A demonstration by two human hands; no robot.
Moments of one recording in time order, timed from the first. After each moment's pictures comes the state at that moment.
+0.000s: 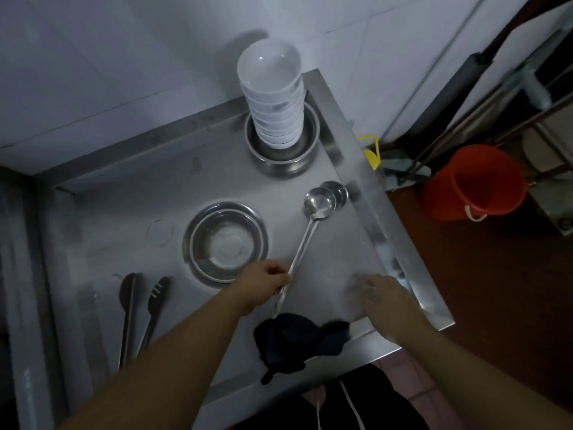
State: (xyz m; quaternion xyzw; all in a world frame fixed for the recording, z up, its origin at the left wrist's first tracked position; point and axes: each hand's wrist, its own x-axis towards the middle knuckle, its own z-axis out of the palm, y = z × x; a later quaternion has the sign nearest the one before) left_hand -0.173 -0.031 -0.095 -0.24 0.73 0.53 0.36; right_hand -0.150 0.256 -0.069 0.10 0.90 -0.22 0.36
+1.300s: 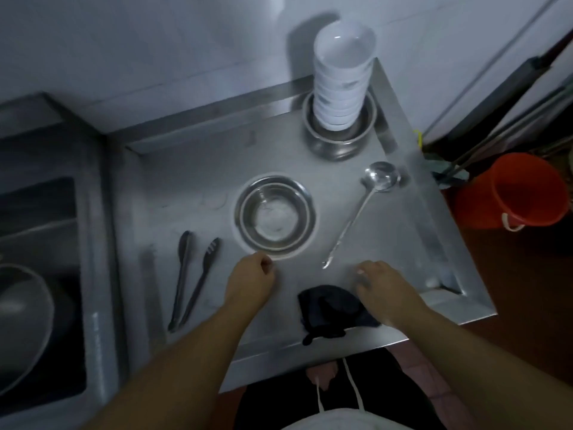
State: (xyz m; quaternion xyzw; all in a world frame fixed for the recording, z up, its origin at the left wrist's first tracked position) left_hand -0.081 -0.112 -0.080 -0.26 0.89 0.31 0.22; right_hand -0.121 0.170 -0.060 -0.04 0.91 -0.20 0.35
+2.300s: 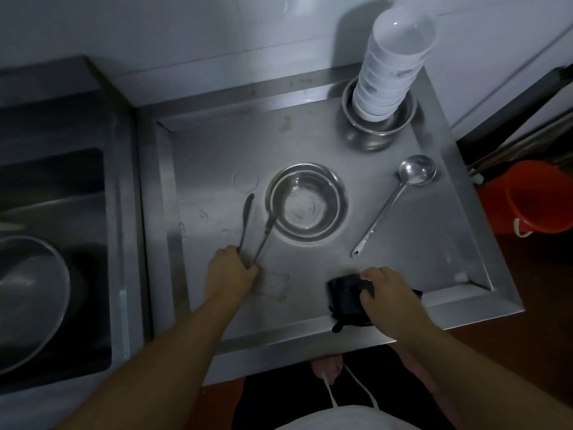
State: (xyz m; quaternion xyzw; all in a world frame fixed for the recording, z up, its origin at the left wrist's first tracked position) left_hand -0.029 -0.216 -0.083 -0.33 0.88 0.27 0.21; right_hand -0.066 0.100 -0.054 -0.05 0.93 -0.17 0.31
